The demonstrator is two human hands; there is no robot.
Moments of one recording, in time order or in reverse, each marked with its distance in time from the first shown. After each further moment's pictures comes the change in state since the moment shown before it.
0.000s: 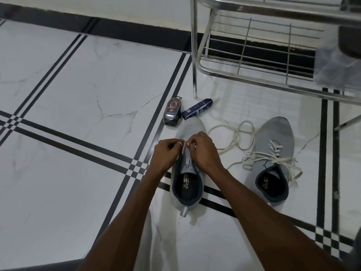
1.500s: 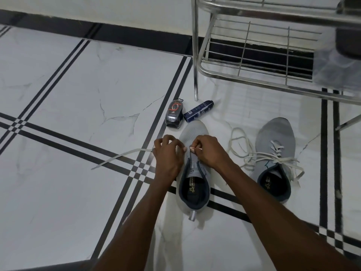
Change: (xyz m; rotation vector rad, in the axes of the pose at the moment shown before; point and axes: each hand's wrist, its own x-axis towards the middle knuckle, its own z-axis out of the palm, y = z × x) left_hand -0.003 -0.013 0.010 0.485 0.216 0.215; right_hand 0.006 0.003 -0.017 0.023 -0.176 0.045
